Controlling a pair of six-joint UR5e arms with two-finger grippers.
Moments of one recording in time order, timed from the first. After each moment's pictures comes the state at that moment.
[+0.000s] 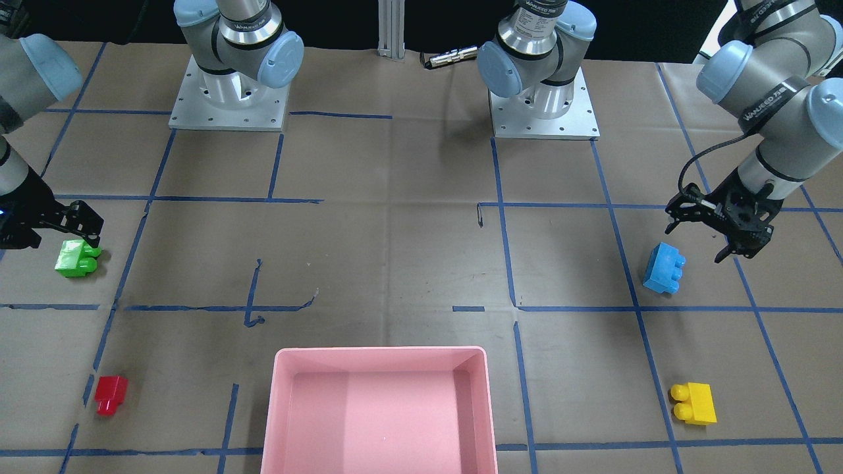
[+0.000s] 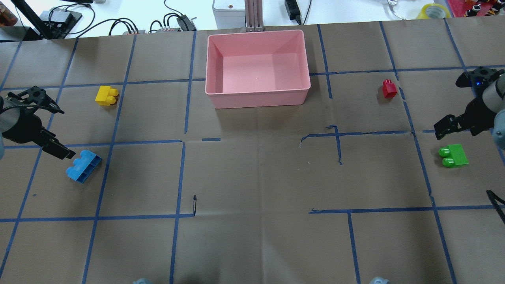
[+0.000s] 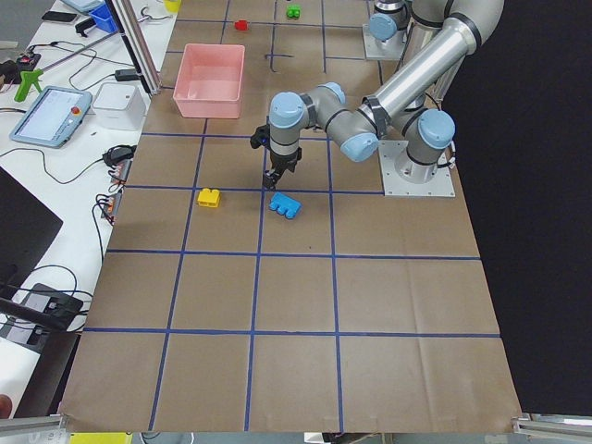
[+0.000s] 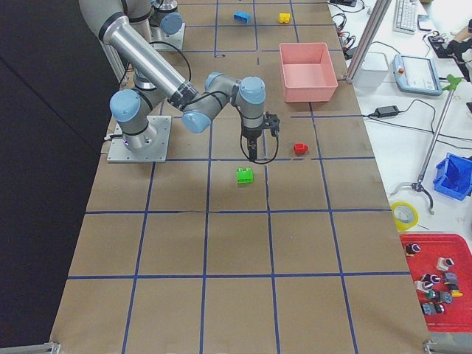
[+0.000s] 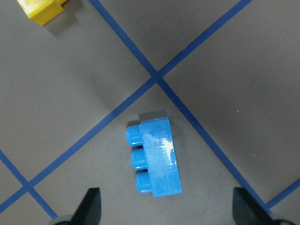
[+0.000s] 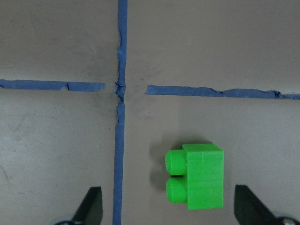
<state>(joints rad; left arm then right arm) -0.96 -1.70 -2.00 -0.98 1.50 1.26 1.00 -1.44 2.05 -2.25 -1.59 -0.61</state>
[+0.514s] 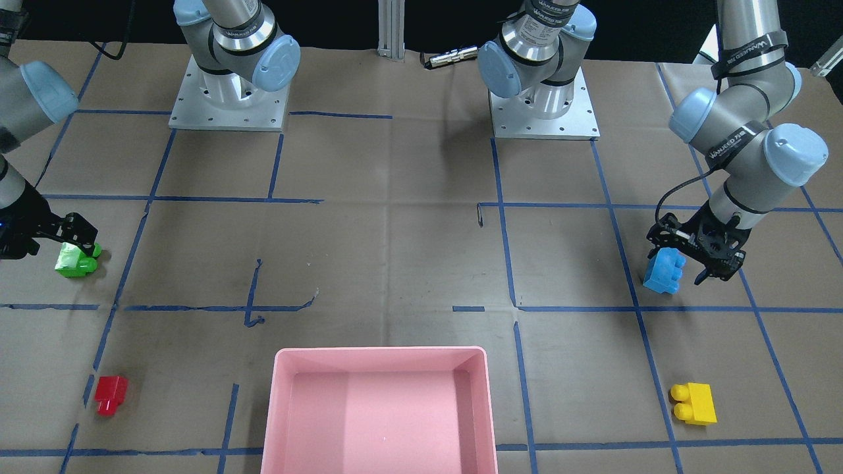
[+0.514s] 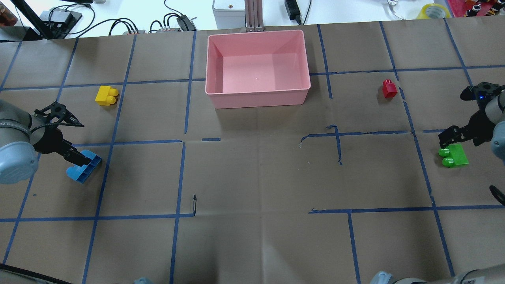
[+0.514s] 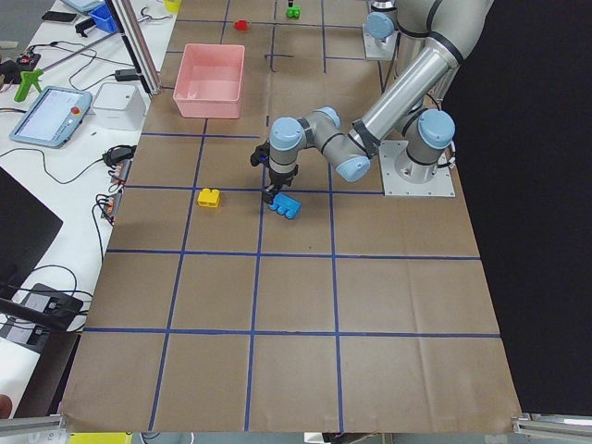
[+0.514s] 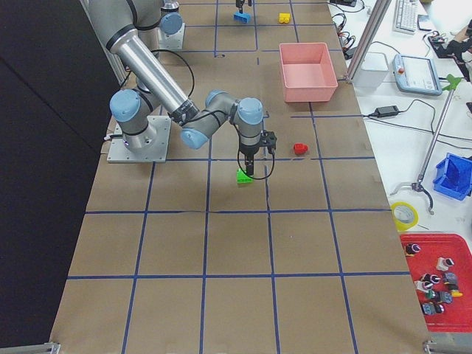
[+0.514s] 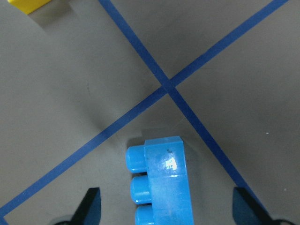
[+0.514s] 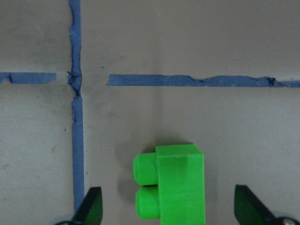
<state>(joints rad) -0.96 -1.82 -2.10 -0.74 1.50 1.26 0.93 -1.35 2.08 -2.36 -1.59 -0.65</state>
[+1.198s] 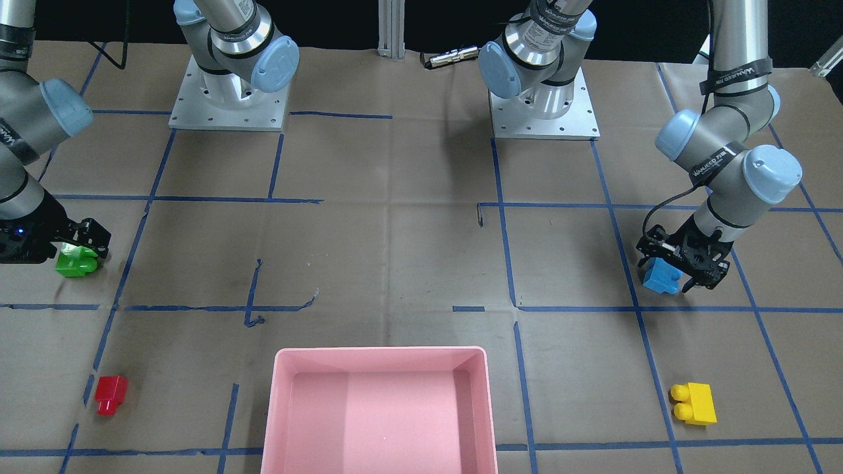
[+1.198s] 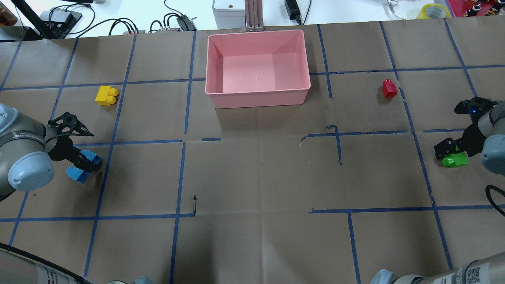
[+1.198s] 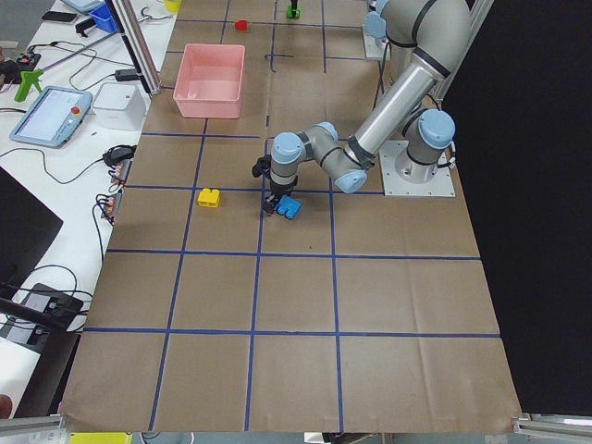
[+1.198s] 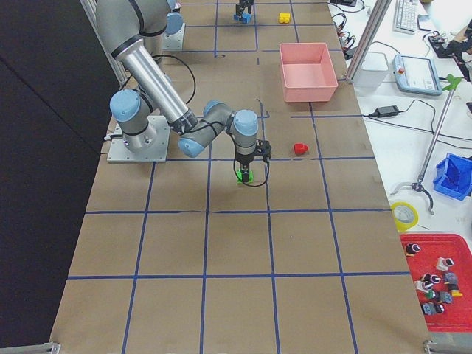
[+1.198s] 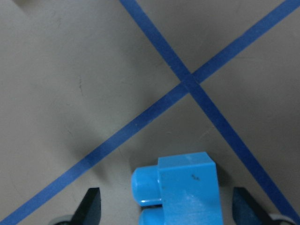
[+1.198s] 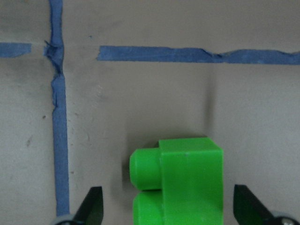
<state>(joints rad) -0.95 -1.89 -2.14 -0.64 1.50 1.27 0.92 -1.30 2.14 -2.44 -1.59 -0.68</state>
